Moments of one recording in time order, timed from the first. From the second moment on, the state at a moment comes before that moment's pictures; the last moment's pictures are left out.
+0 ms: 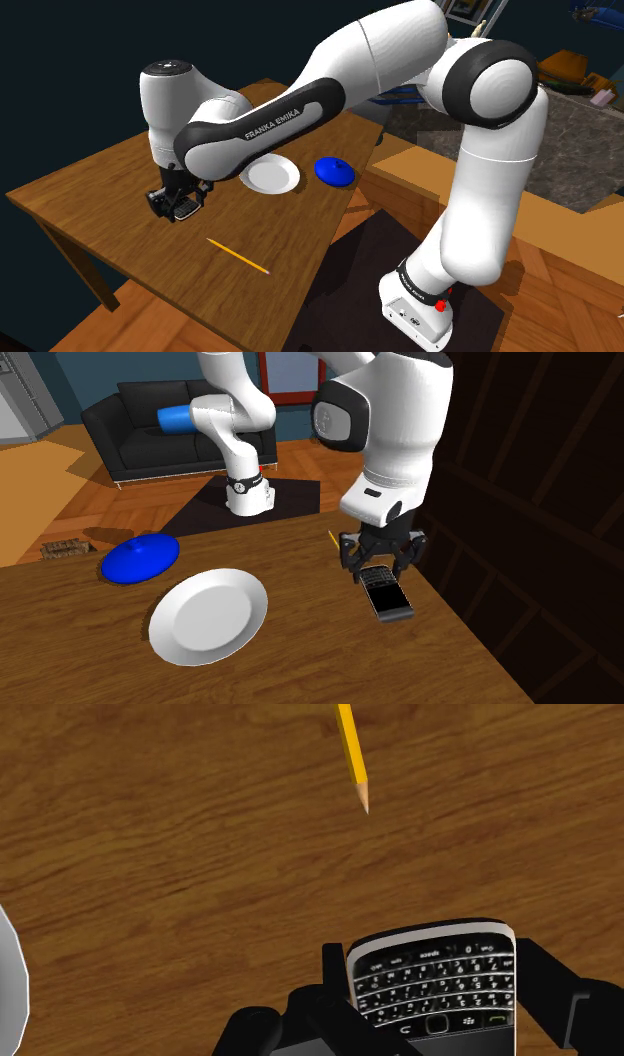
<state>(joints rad) 0.27 0.39 0.50 -1.87 -0.22 2.22 0.69</state>
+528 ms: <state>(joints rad) 0.26 0.33 0.52 -1.83 -0.18 2.13 0.67</state>
